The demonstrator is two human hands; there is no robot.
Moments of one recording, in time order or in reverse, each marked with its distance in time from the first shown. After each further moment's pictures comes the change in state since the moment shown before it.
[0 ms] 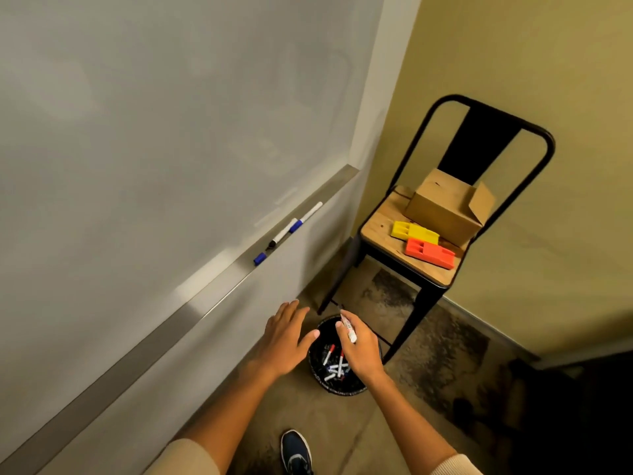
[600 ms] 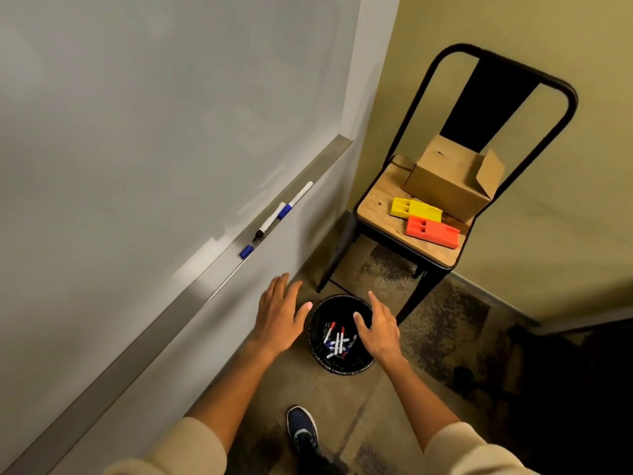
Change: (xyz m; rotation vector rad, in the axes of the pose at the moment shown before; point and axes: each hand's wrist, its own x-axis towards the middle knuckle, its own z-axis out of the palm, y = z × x) left_hand 0.052 -0.009 0.001 0.015 0.110 0.008; right_hand 0.047 0.047 -0.017 -0.336 0.010 0.187
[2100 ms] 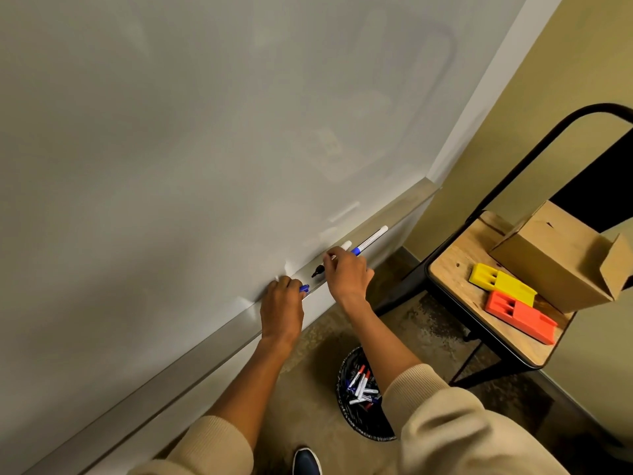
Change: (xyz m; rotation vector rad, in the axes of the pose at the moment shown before) left_hand 0.083 -0.076 -0.055 0.115 0.337 -0.359; right_hand 0.128 -0.272 0.040 -0.075 0.087 -0.306
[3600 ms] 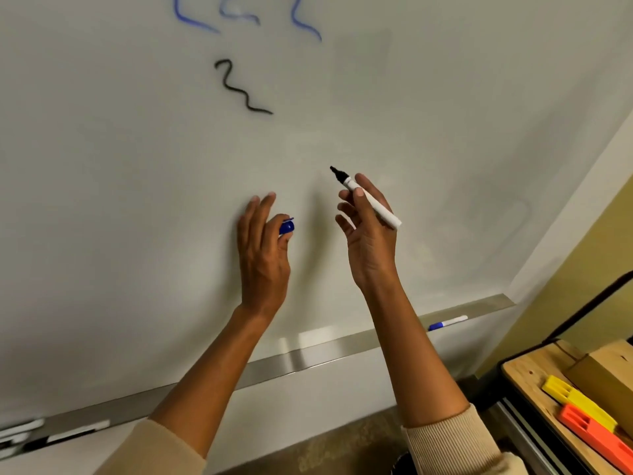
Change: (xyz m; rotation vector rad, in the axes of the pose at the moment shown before) left_hand -0.172 -0.073 -0.354 -0.122 1.119 0.245; right_hand -0.286 -0.264 -0.200 1.568 -0.380 -0.604
